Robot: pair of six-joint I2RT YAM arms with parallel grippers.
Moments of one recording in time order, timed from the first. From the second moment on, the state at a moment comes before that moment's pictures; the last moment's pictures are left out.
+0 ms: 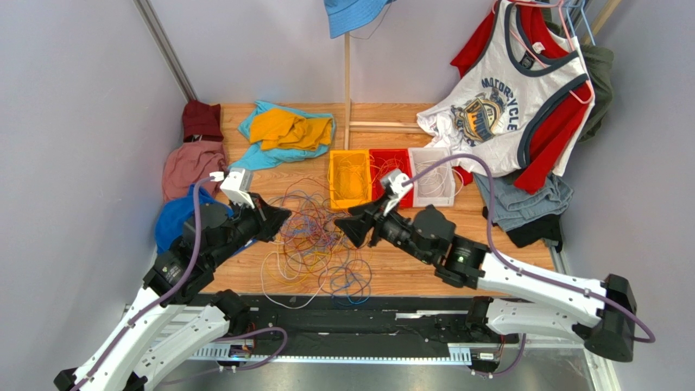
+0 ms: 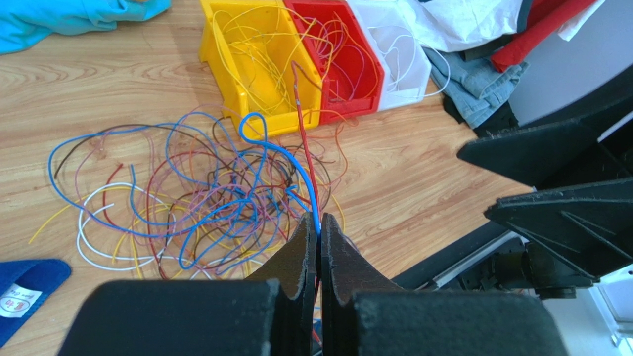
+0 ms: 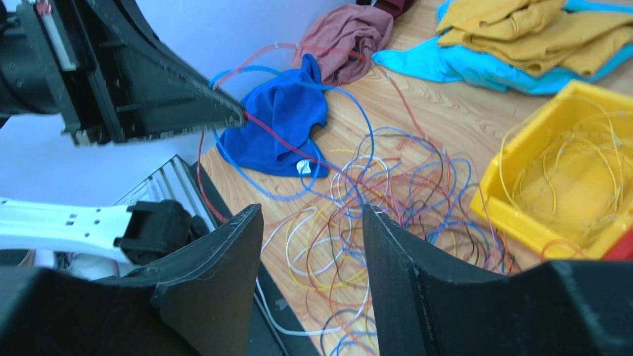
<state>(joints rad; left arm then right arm) -0.65 0.56 0.86 -0.58 -0.05 -0.50 1.12 0.95 0.73 0.20 0.16 0.41</state>
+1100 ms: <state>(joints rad) -0.65 0.66 0.97 -0.58 -0.06 -0.50 1.40 1.21 0.61 0.48 0.42 0.02</state>
